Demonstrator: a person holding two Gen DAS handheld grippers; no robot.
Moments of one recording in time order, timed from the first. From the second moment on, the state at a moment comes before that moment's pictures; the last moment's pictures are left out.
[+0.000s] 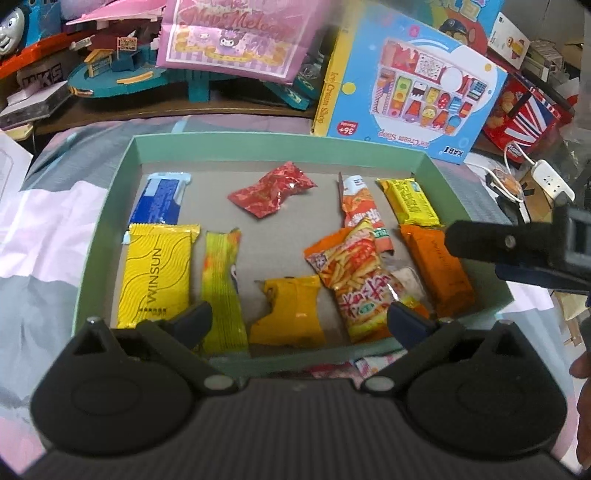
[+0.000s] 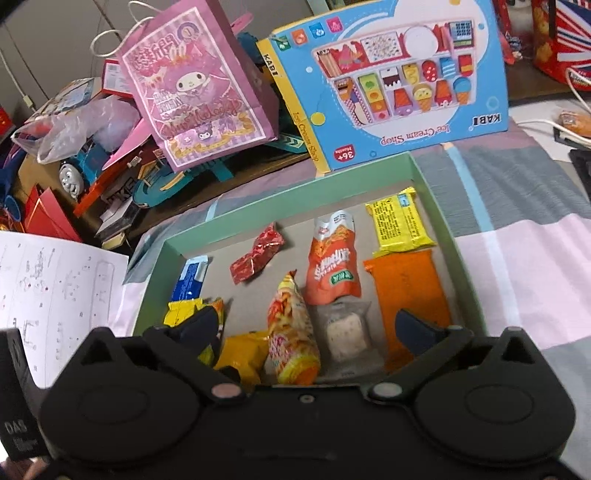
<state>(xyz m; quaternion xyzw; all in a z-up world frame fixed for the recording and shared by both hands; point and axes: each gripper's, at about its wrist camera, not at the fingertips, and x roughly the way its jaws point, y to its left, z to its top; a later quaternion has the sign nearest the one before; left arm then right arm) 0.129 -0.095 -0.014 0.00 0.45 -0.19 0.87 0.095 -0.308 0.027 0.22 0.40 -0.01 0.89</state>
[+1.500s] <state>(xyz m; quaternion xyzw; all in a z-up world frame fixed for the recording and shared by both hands) 0.052 -0.150 -0.065 0.06 0.49 -0.27 0.83 0.001 -0.340 -0.047 0.19 0.46 -0.08 0.86</state>
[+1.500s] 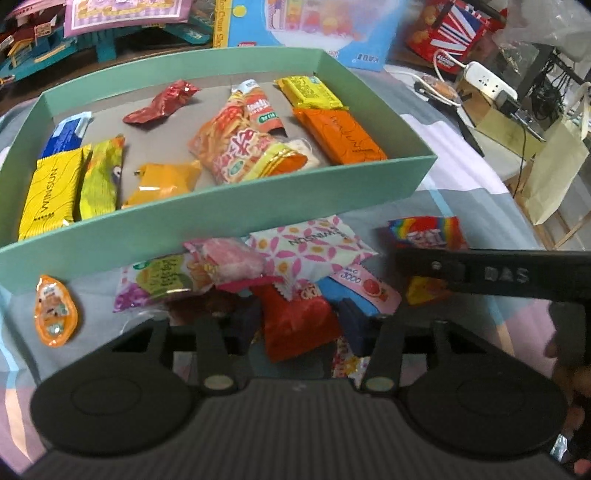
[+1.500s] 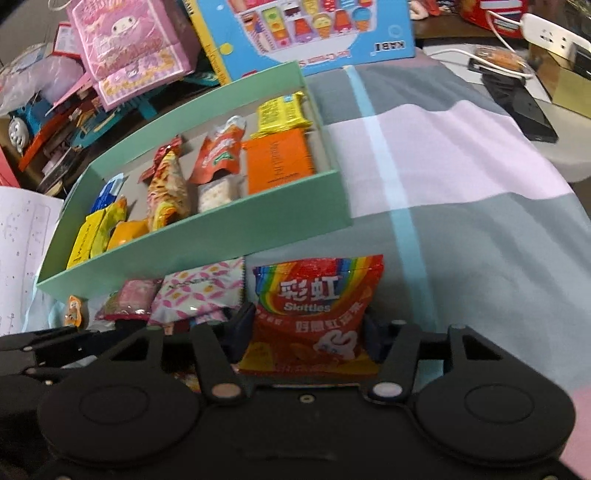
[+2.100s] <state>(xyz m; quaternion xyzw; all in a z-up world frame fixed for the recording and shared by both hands) 0.025 -0.144 -0.052 0.07 0.49 -0.31 0.81 -0.024 -0.341 -0.040 0.21 0.45 -0.08 0.87</state>
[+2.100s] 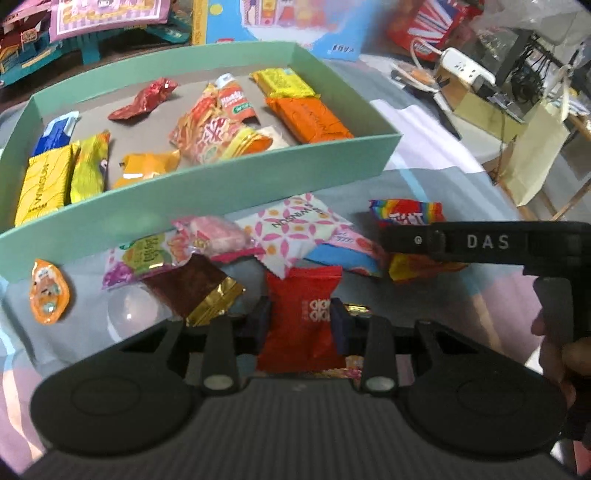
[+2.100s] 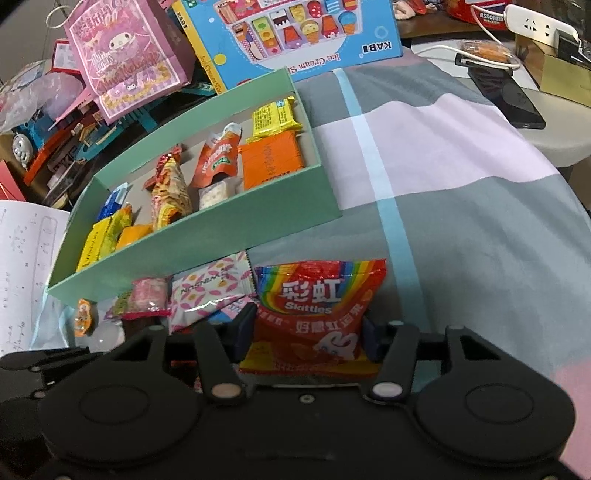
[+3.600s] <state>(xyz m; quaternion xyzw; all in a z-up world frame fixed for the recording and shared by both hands) 0.193 -0.092 -0.017 -0.02 0.42 -0.17 0.89 0.187 -0.287 0.007 0.23 0.41 0.01 0.88</state>
